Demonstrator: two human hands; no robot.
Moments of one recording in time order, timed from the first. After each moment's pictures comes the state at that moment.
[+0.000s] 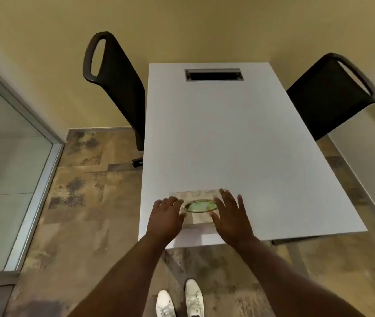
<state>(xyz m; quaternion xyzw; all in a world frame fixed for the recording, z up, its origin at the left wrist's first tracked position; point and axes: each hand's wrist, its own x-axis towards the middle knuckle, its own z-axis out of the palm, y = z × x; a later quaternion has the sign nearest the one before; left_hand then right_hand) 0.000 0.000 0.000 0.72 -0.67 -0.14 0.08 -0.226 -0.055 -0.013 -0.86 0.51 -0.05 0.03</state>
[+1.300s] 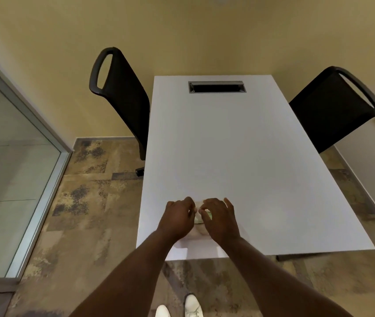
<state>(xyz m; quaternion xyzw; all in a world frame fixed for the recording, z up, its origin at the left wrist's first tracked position) -0.033 -0.039 0.026 0.71 -0.62 -0.24 0.22 -0.196 -0.078 -0.003 -0.81 0.51 -0.22 0.20</state>
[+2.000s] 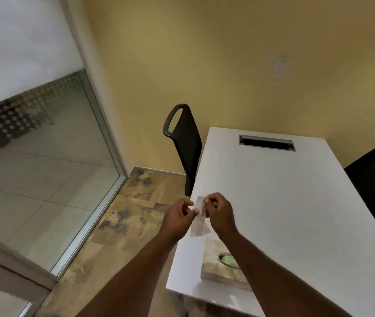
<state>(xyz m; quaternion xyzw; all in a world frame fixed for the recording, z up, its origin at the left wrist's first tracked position) 0.055 -0.002 0.139 0.76 -0.37 -0.27 0.46 -0.065 -0.094 0.139 -0.68 0.43 -0.34 0.49</state>
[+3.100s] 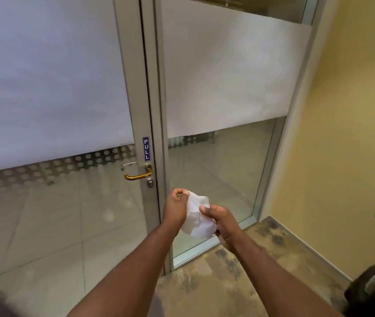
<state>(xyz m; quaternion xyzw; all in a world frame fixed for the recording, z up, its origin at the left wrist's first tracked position) 0.399 0.380 0.267 0.74 0.04 0.03 0.67 0.361 0.233 0.235 -0.62 0.03 0.04 0.78</state>
